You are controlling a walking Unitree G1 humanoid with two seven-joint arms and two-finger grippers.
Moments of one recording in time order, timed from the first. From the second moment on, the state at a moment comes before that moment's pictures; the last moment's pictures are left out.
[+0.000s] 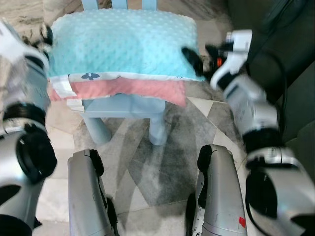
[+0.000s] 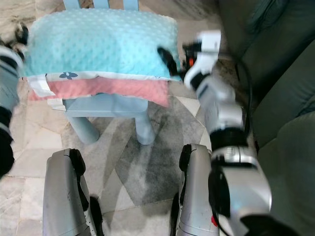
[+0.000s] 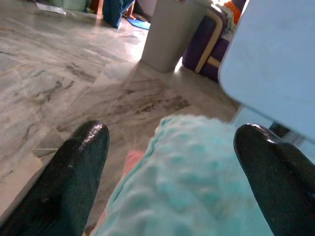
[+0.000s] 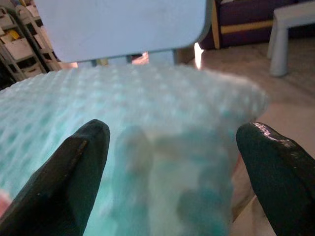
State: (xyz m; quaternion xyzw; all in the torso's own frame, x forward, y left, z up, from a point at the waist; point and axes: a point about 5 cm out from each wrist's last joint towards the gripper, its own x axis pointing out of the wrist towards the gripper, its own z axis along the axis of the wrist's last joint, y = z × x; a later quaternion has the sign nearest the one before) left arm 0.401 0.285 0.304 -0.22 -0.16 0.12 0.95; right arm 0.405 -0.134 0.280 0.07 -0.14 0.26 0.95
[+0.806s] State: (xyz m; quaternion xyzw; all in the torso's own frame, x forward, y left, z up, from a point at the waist) left arm 0.396 0.306 0.282 -0.30 -0.11 0.18 0.93; right arm 0.421 -0.134 0.294 0.05 -0.14 0.21 0.97
